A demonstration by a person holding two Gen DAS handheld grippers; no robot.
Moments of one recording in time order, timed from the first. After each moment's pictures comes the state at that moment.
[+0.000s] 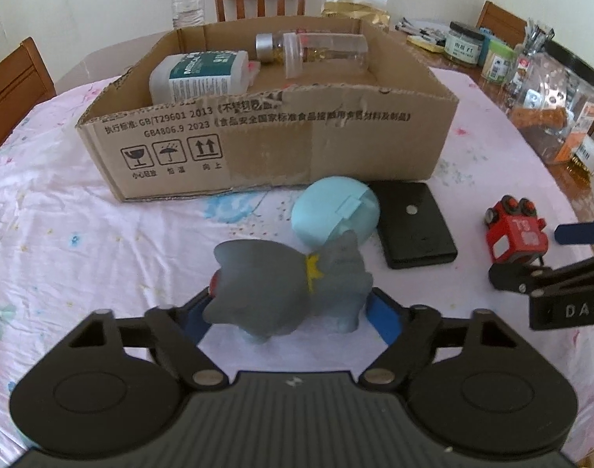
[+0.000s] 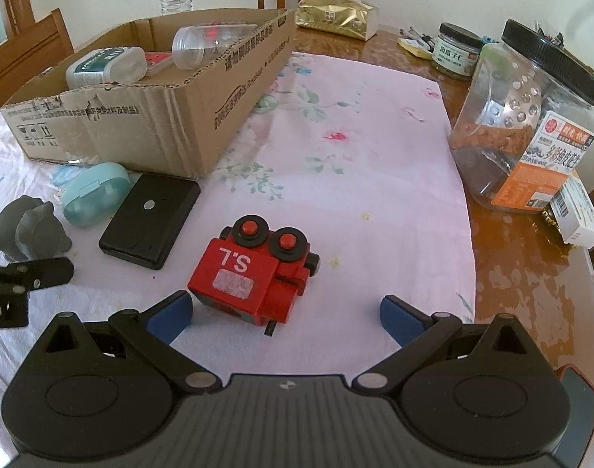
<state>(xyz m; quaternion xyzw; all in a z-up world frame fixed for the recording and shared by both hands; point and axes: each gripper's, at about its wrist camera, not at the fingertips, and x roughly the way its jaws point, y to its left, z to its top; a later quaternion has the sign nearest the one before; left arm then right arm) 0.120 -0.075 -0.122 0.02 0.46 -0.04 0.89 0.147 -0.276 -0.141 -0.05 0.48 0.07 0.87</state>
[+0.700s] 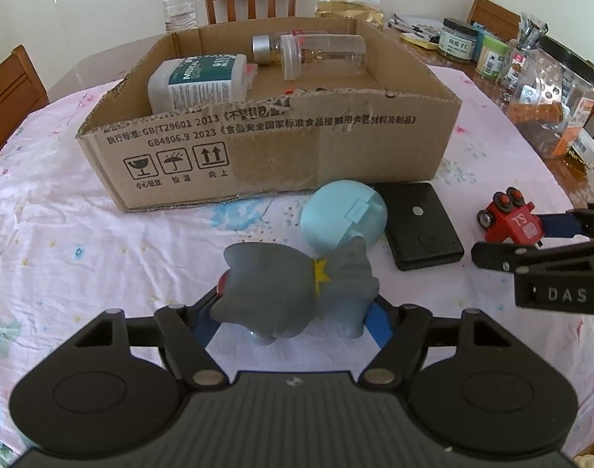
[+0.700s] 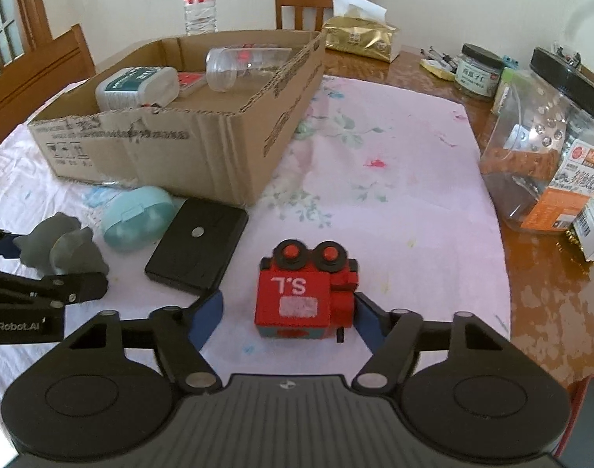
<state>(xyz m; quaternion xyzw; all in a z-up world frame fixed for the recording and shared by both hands) 0.125 -0.068 -0.119 0.04 0.46 -0.06 0.88 0.147 -0.253 -0.133 -0.04 0.45 0.08 0.89</state>
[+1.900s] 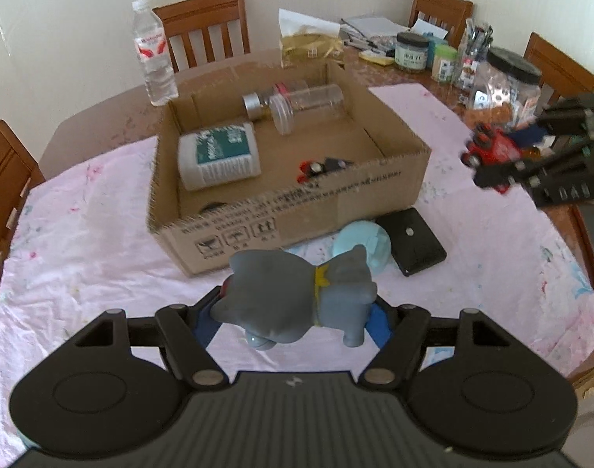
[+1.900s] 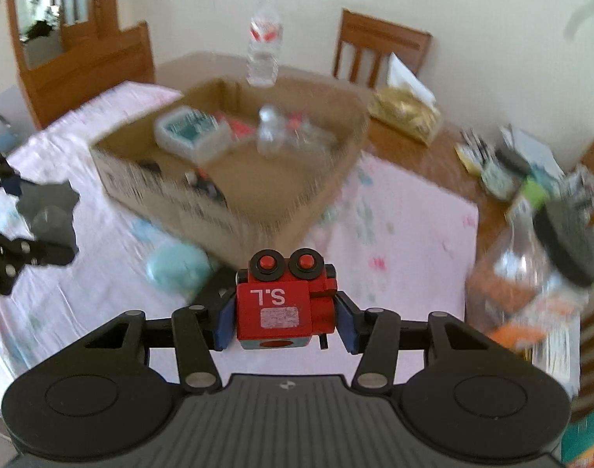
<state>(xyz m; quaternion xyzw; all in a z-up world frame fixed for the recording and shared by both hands) 0.121 -0.023 -0.038 0.11 0.44 -0.14 0.88 0.167 -0.241 -0.039 -0.13 0.40 0.18 0.89</state>
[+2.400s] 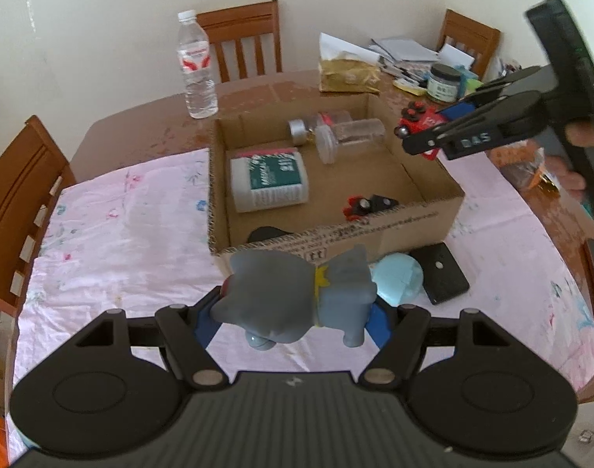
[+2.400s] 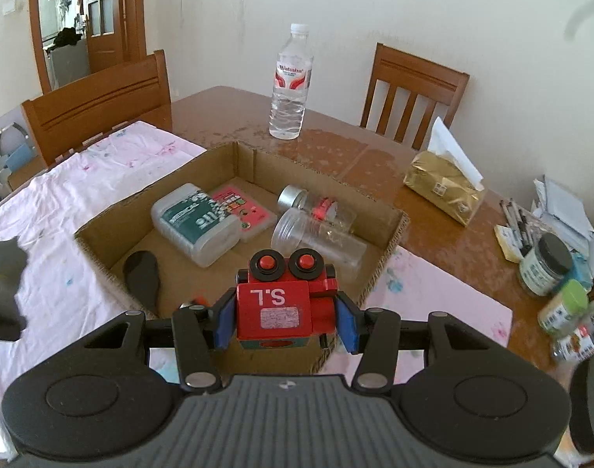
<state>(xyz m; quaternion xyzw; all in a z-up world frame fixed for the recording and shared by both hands) 0.131 0.007 -0.012 0.08 0.43 -0.10 0.89 0.273 -0.192 -0.034 -0.14 0.39 0.22 0.88</state>
